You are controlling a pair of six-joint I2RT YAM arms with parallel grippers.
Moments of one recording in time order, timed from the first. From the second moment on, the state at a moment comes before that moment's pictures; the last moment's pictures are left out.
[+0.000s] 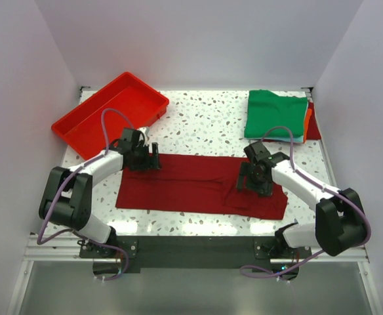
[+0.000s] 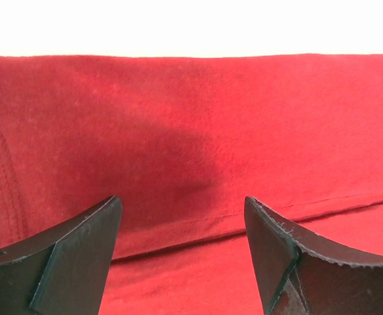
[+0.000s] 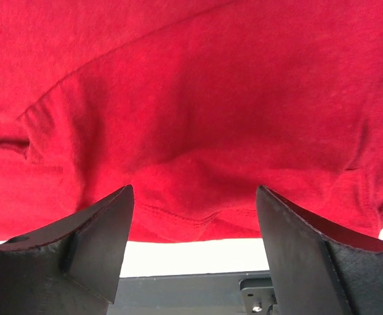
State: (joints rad) left arm -0.26 1.54 0.82 -0.29 0.17 -0.33; right arm 0.42 1.34 0.80 -0.79 0.08 0.67
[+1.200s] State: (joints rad) left arm -0.28 1.52 0.74 -0.17 0.08 -0.48; right arm 0.27 1.73 1.04 -0.69 0.11 0.57
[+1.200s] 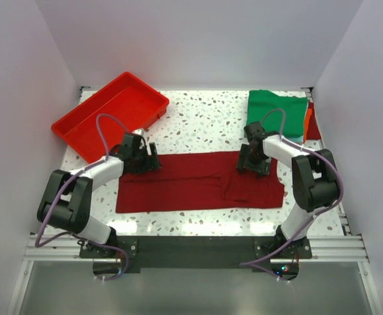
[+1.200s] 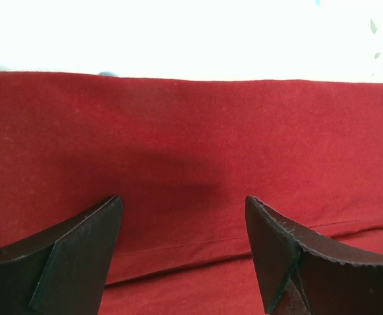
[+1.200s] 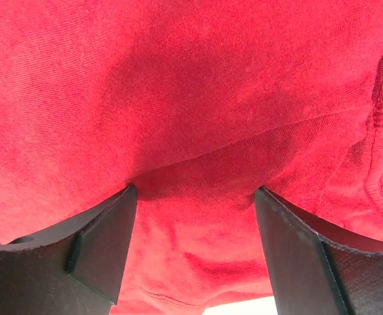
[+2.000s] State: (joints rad) left arm -0.28 1.32 0.63 -0.42 -0.05 -0.69; right arm 0.43 2.11 1.58 -0.74 0.07 0.49
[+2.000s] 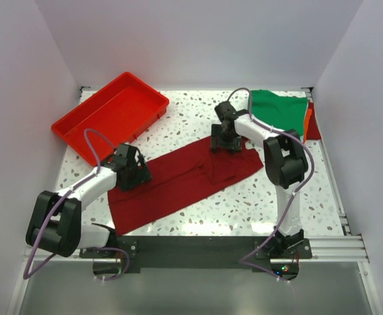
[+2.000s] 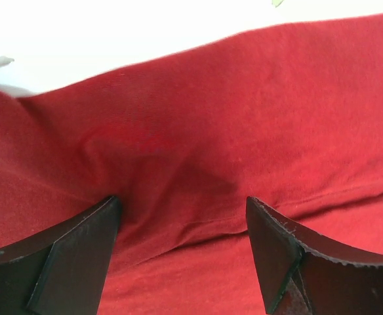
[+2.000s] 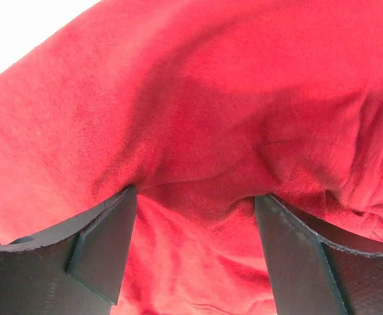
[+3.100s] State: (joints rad) left arm -0.28 1.22 0.69 -0.66 -0.05 -0.73; right arm 0.46 2.49 2.28 -0.78 -0.08 0.46
